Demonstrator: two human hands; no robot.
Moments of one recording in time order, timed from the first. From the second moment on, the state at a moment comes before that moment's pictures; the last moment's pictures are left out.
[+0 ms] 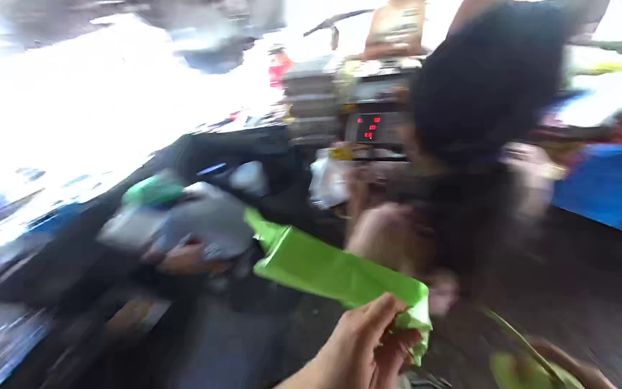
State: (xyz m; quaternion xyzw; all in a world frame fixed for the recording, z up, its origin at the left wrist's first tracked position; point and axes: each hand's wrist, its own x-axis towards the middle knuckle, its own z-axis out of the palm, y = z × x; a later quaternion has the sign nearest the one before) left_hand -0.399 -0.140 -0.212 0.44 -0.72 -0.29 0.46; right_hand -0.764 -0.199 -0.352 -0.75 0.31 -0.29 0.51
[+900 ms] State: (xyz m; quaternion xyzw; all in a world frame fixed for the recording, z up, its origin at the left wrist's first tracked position) left_hand -1.029 -0.410 -0.331 0.05 -0.83 -0.55 -0.04; right_hand -1.250 -0.172 -0.309 -0.51 0.61 -0.60 0.11
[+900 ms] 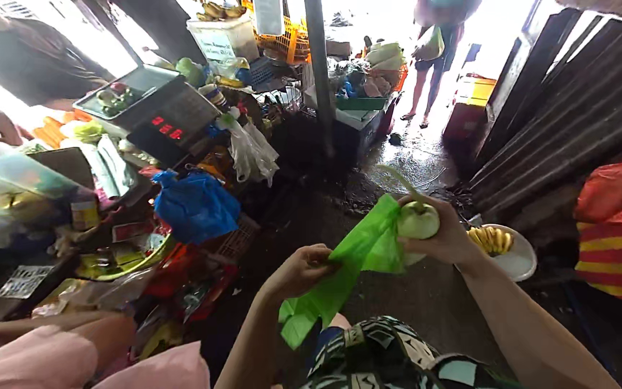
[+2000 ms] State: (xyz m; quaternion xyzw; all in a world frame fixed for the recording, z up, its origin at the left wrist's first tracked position) left_hand -1.642 -0.648 -0.399 0.25 -0.73 -0.63 0.08; right_hand -1.761 -0.281 -0.345 -0.15 0.81 -0.56 -0.11
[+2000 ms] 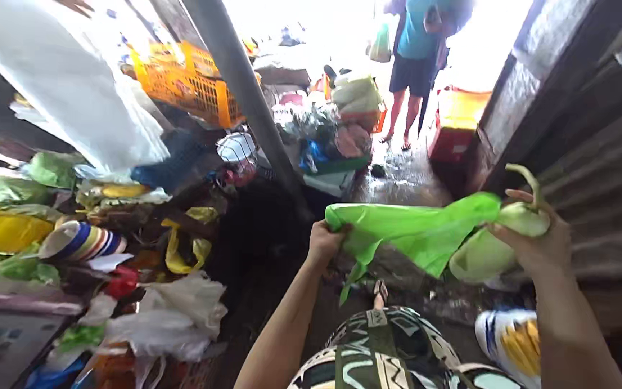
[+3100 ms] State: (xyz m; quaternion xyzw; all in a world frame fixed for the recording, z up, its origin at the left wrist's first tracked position) left_hand -2.268 -0.621 -0.351 -0.07 -0.47 -0.87 -0.11; right_hand -2.306 -0.379 -0.386 -0.22 0.75 -0.62 0.00
